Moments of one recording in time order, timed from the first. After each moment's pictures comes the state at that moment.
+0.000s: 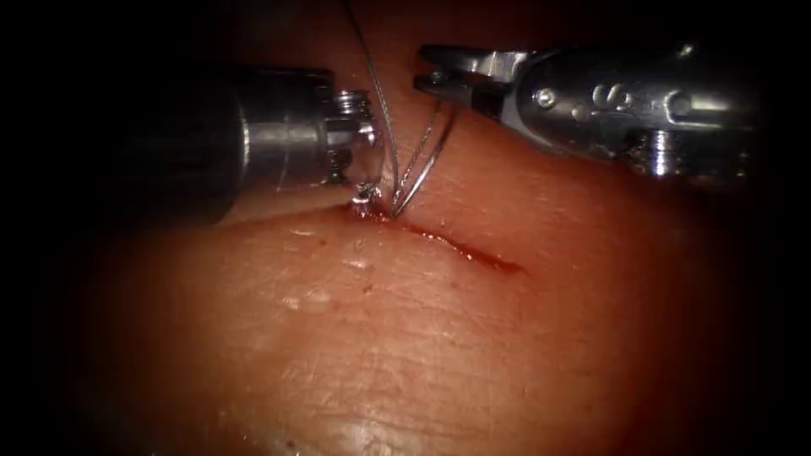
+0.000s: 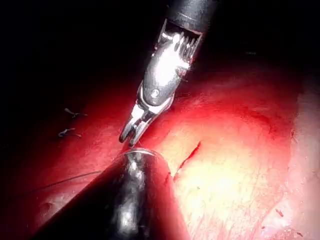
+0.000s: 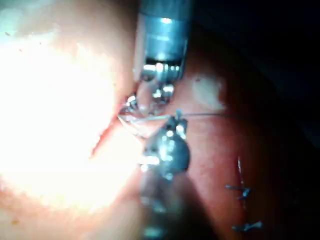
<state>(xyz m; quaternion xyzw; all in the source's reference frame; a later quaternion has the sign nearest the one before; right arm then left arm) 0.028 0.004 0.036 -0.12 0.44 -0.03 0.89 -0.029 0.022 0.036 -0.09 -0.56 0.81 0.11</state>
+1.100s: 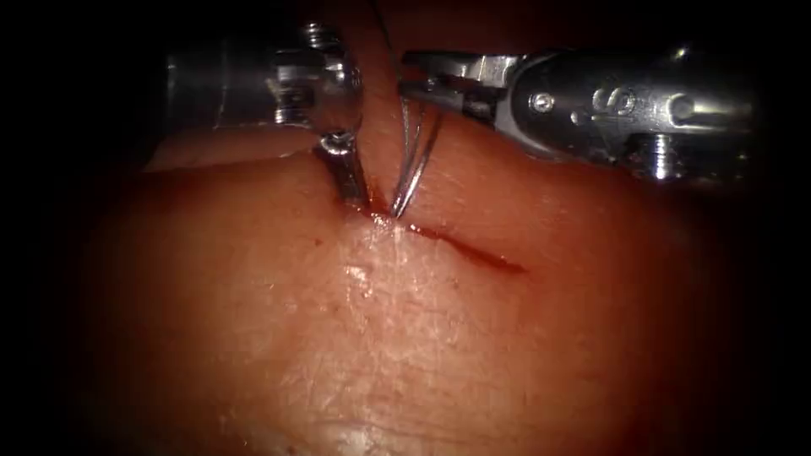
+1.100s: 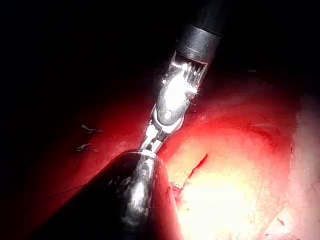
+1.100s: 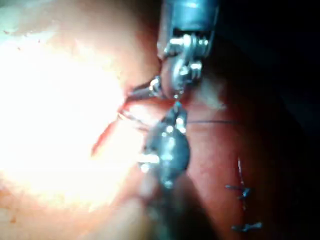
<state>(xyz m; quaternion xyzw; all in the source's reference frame) 0.027 0.004 0.036 -0.10 0.48 -0.04 0.87 -0.028 0.025 0.029 -0.12 -0.52 0.84 0.13</state>
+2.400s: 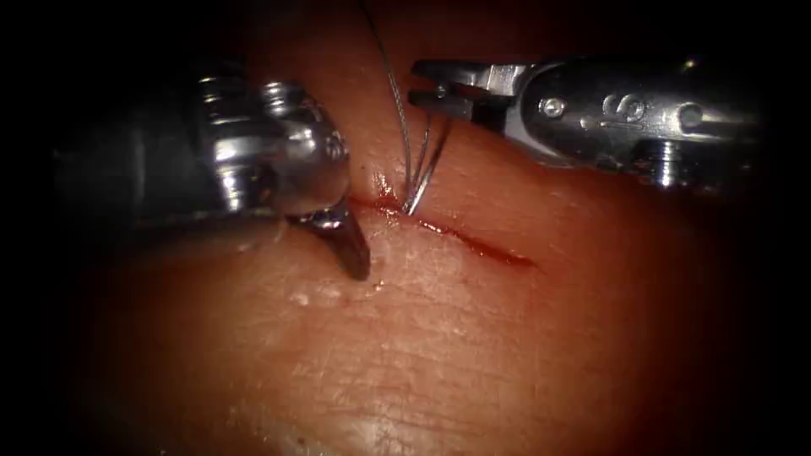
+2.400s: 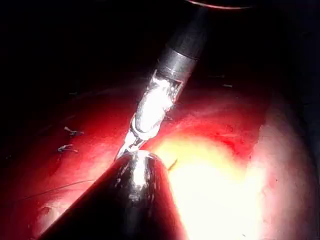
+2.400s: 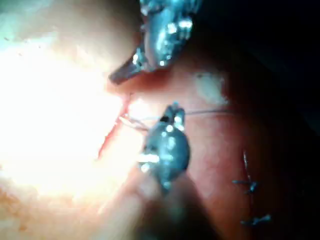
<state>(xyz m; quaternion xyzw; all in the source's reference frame) 0.027 0.004 0.036 -0.09 0.48 0.03 0.87 -0.030 0.019 0.024 -0.16 -0.41 0.88 0.19</state>
